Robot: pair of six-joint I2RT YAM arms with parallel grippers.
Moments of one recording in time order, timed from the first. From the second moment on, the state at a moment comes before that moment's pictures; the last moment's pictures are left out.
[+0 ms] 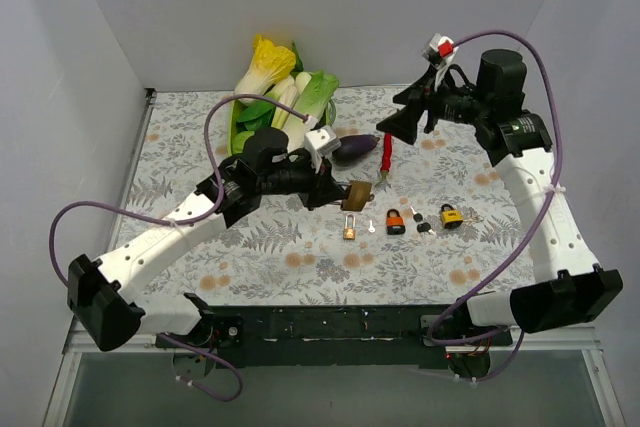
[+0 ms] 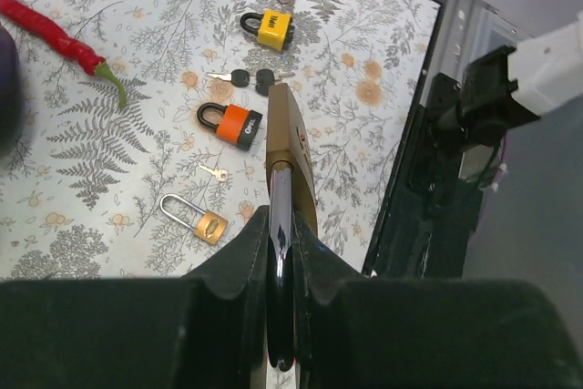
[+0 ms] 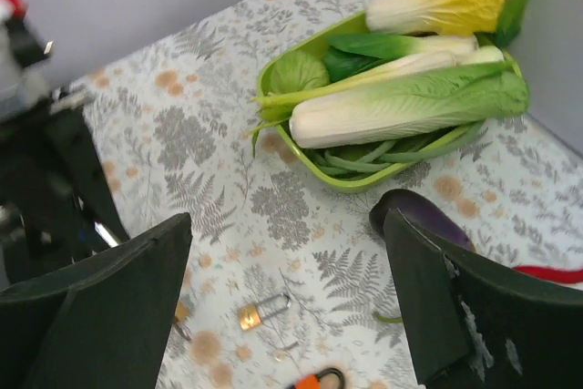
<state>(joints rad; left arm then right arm) -0.79 1.28 1.15 -0.26 0.45 -0.13 0.23 1.37 1.54 -0.45 -0.84 0.01</state>
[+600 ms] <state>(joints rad) -0.69 1.16 1.21 -0.38 0.85 0.05 0.47 1.34 1.54 -1.08 -1.05 -0.79</state>
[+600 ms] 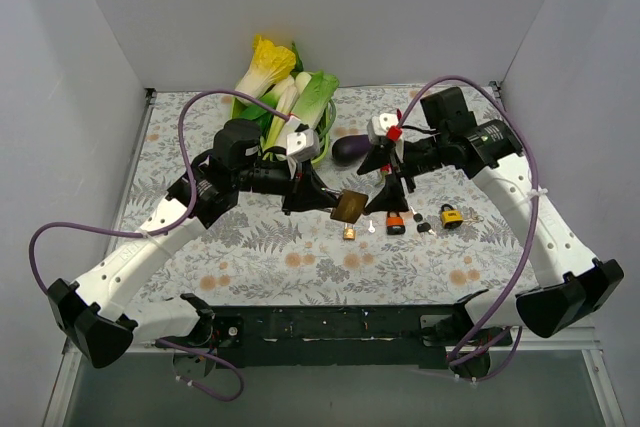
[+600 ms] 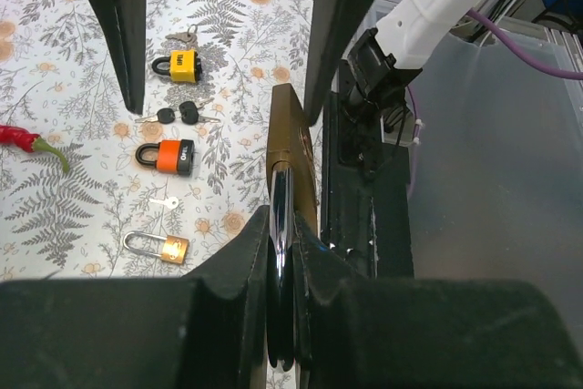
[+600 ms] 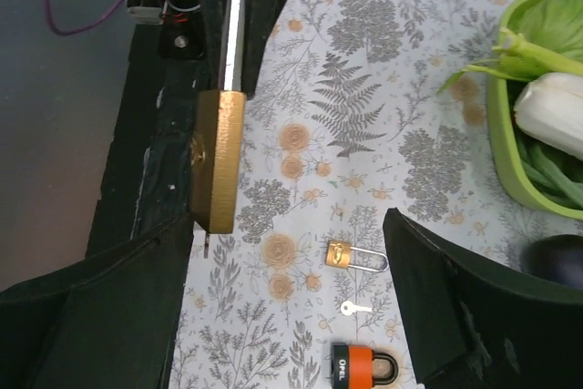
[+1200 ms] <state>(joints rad) -0.69 1.16 1.22 -0.28 0.79 0.02 0.61 1.34 1.43 -1.04 -1.06 -0.68</state>
